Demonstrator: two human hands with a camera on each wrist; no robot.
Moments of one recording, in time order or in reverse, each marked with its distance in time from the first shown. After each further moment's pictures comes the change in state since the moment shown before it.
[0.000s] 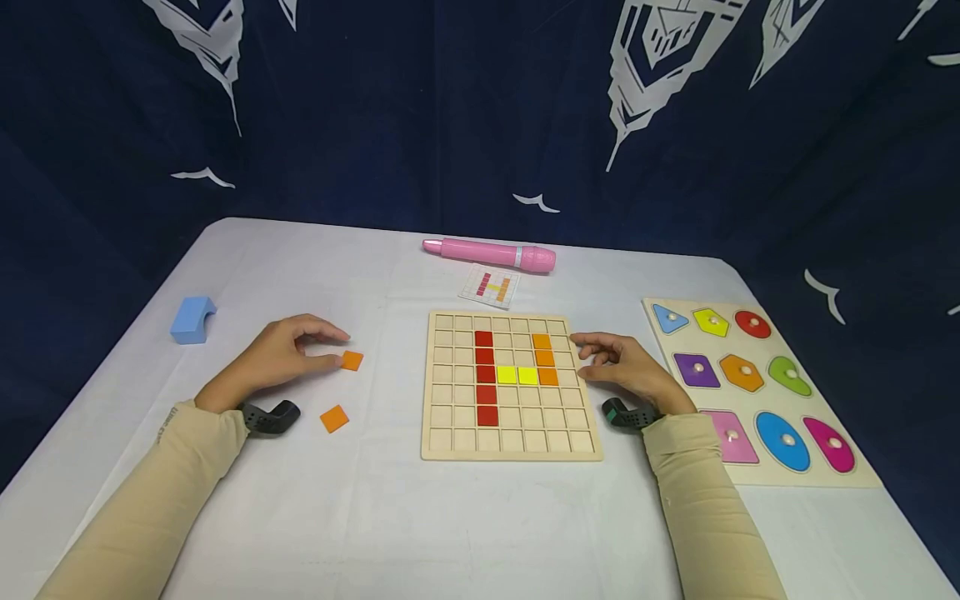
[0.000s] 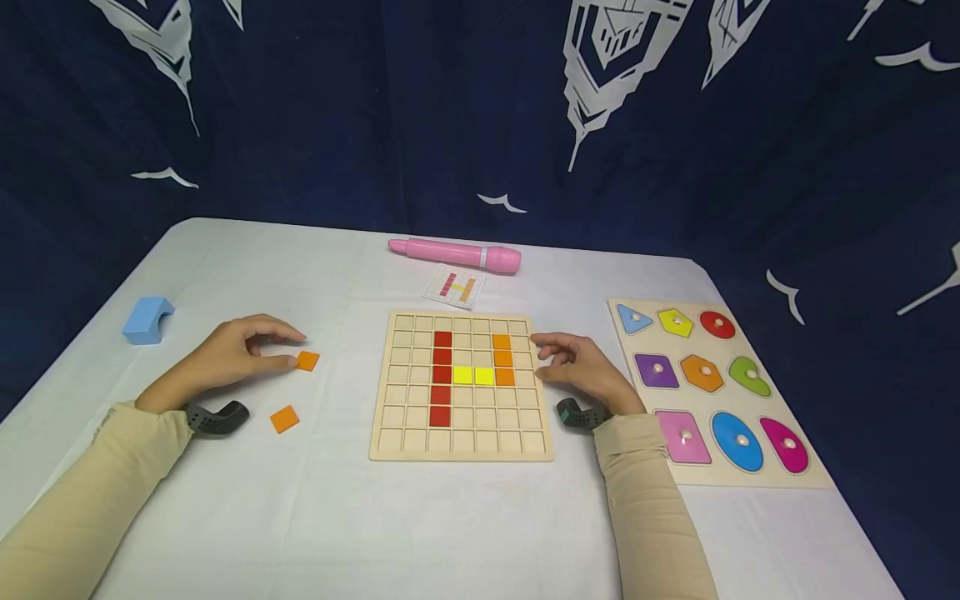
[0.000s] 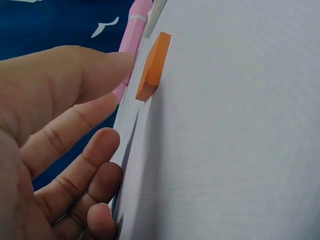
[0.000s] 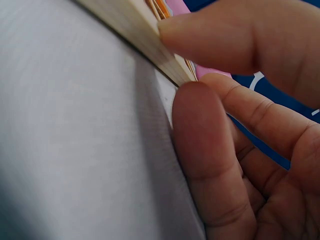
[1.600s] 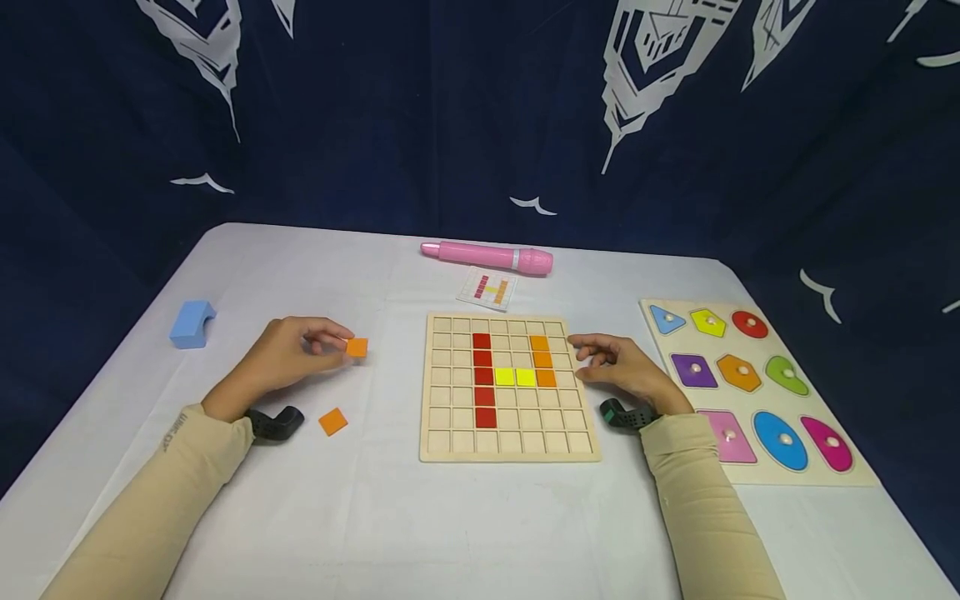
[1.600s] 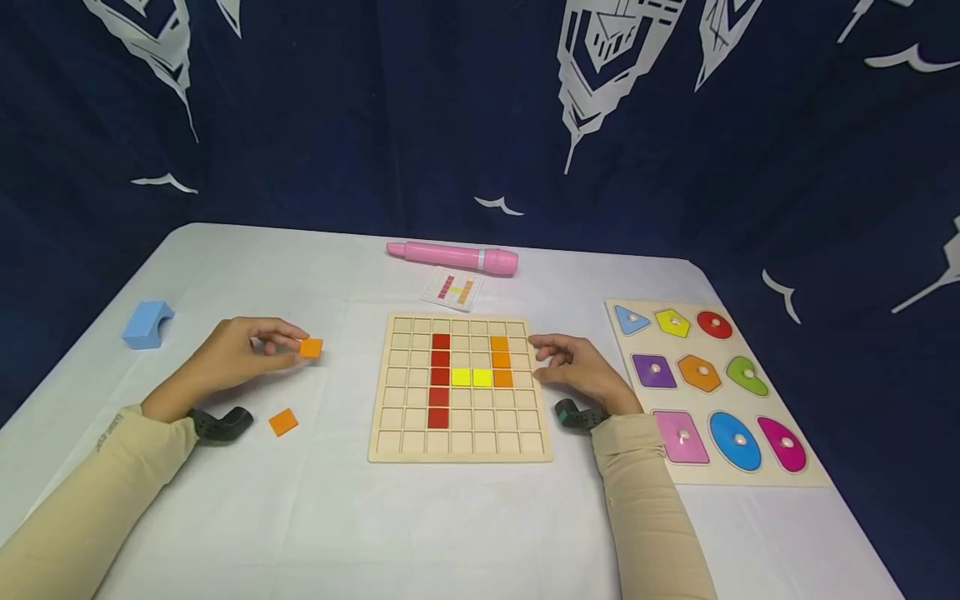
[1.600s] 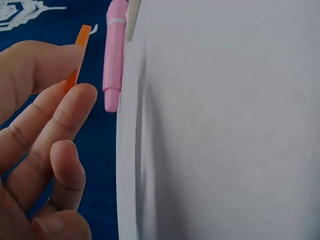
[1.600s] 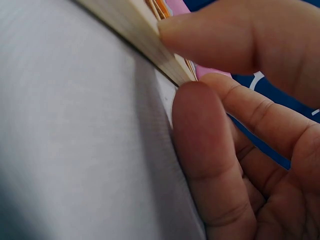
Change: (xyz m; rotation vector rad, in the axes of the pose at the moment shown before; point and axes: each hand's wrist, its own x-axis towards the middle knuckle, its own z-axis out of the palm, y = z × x) left_hand 0.001 0.022 0.003 0.007 0.049 0.019; right_hand -0.001 -0.002 0.001 -0.002 0.004 -0.021
